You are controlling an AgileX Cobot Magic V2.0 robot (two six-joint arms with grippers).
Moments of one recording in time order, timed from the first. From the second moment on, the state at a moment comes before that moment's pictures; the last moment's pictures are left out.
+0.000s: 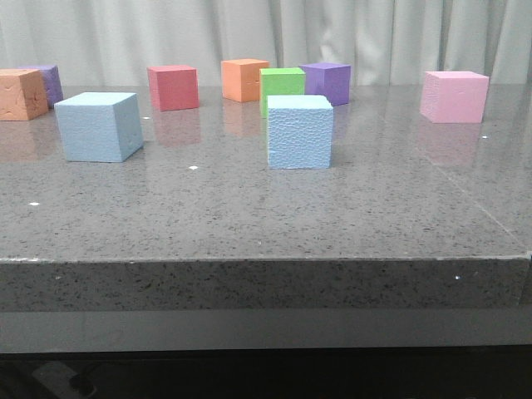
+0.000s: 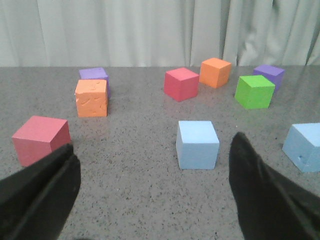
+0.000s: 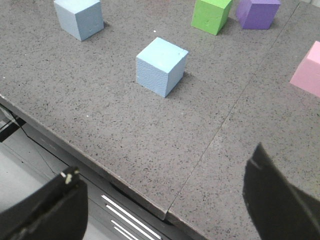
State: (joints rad) left arm -0.17 0.39 -0.63 -0.01 0.52 -0.04; right arm 0.61 0.63 -0.88 -0.09 0.84 0.06
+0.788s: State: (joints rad) left arm -0.35 1.01 -0.92 -0.07 0.58 0.08; right arm 0.61 0.63 -0.88 -0.09 0.84 0.06
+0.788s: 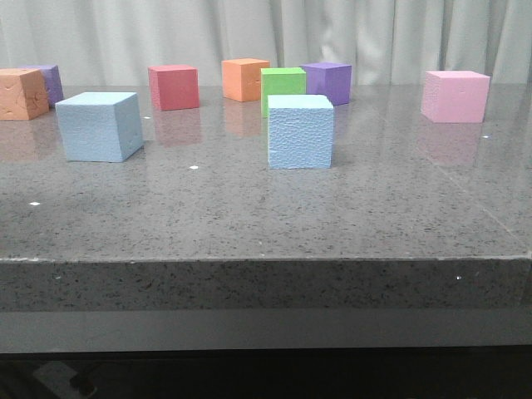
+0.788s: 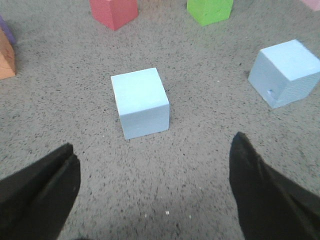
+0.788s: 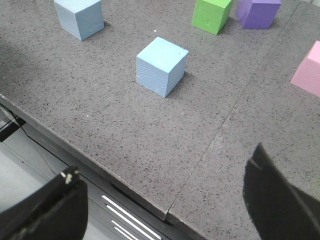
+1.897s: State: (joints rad) left arm -0.35 1.86 -1.54 0.05 0.90 -0.20; right arm 0.61 0.63 -0.88 -0.09 0.84 0.06
